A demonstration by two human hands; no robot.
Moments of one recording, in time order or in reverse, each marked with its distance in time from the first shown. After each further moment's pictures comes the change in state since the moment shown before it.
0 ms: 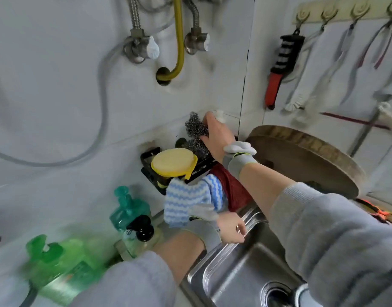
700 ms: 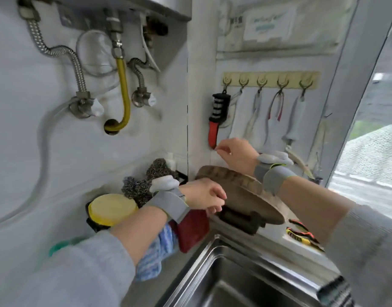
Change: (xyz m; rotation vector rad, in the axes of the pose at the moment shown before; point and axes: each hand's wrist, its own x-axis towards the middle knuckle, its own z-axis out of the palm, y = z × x) left_hand 0.024 0.096 -0.140 -0.173 0.057 0.219; right_hand -0.033 0.075 -0.185 -0.210 -0.047 0.135
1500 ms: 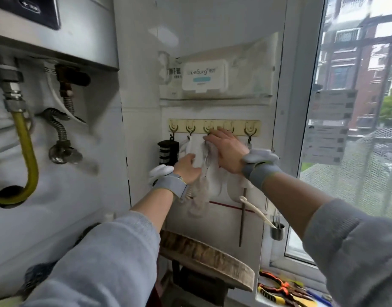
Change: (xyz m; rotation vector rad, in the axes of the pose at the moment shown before) left_hand 0.186 0.087 -0.103 0.033 0.462 0.010; right_hand 0.089 0.103 -0.101 -0.340 0.194 -0.067
